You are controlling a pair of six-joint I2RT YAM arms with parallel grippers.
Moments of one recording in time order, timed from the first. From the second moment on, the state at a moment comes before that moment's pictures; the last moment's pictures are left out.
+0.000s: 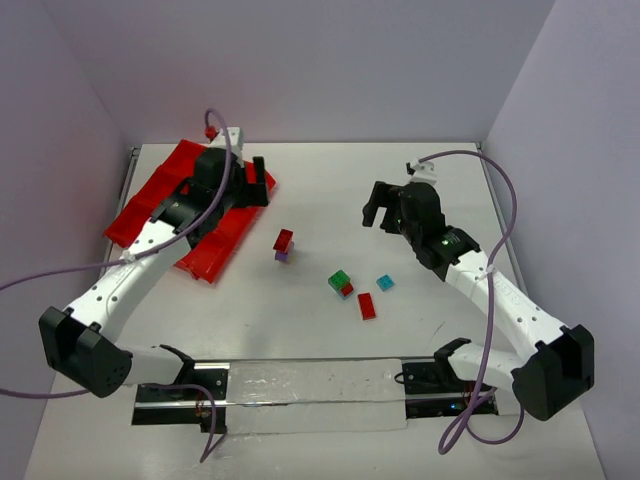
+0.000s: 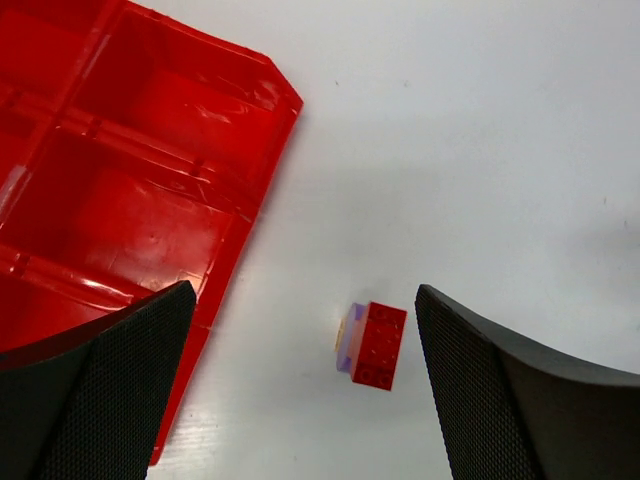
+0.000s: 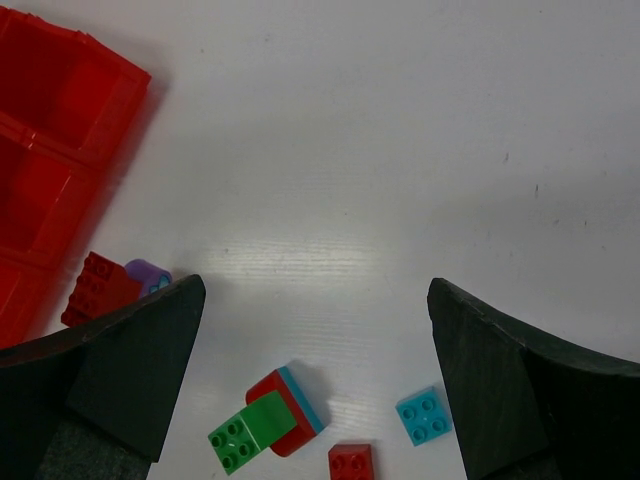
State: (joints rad) left arm -0.51 1.33 1.28 -0.47 -0.28 -0.31; right arm 0.47 1.12 0.93 -0.28 0.25 0.48
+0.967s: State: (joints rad) left arm -0.73 1.75 1.43 -0.74 -0.35 -0.39; right arm 0.47 1.10 0.91 -0.25 0.30 0.52
